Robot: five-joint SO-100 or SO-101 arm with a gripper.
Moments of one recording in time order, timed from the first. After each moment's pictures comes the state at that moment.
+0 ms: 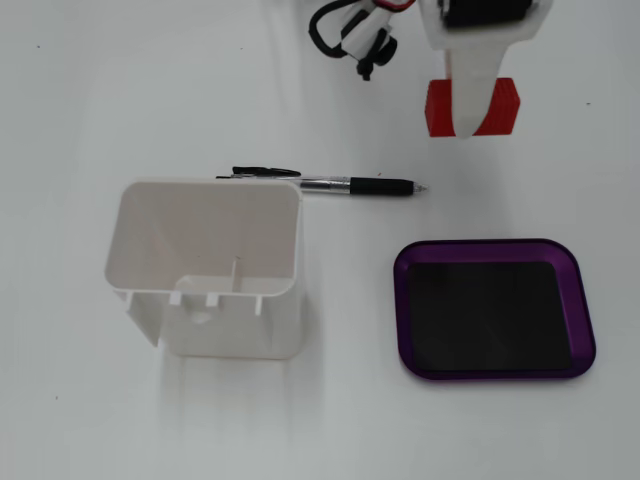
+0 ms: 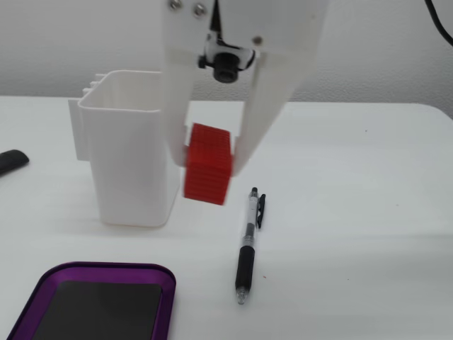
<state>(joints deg) -12.7 73.3 45.2 96.9 9.4</state>
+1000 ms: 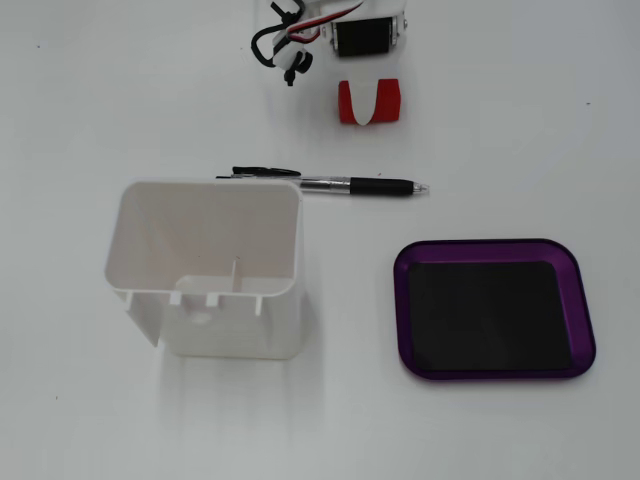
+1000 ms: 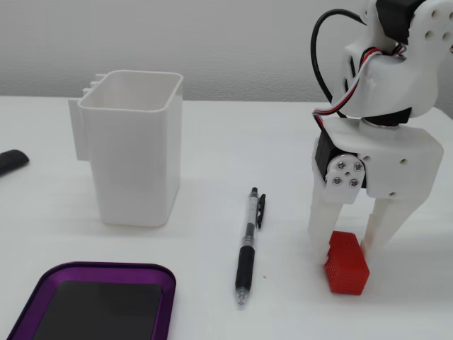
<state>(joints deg) -7.6 108.8 129.1 54.8 3.7</state>
